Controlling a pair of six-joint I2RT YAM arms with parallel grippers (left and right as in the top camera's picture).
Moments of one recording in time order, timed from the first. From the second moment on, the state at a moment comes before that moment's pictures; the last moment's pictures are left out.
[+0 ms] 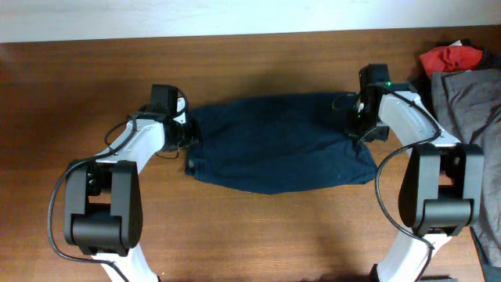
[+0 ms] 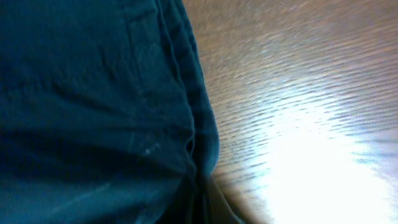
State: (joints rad) left arm -0.10 1.96 1.22 -0.50 0.16 -0.26; right arm -0.03 1.99 1.45 -0.91 0.07 0.26
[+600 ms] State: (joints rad) left arm -0.10 1.89 1.21 -0.52 0.15 -0.26; right arm 0.09 1.99 1.55 -1.09 0.29 0.30
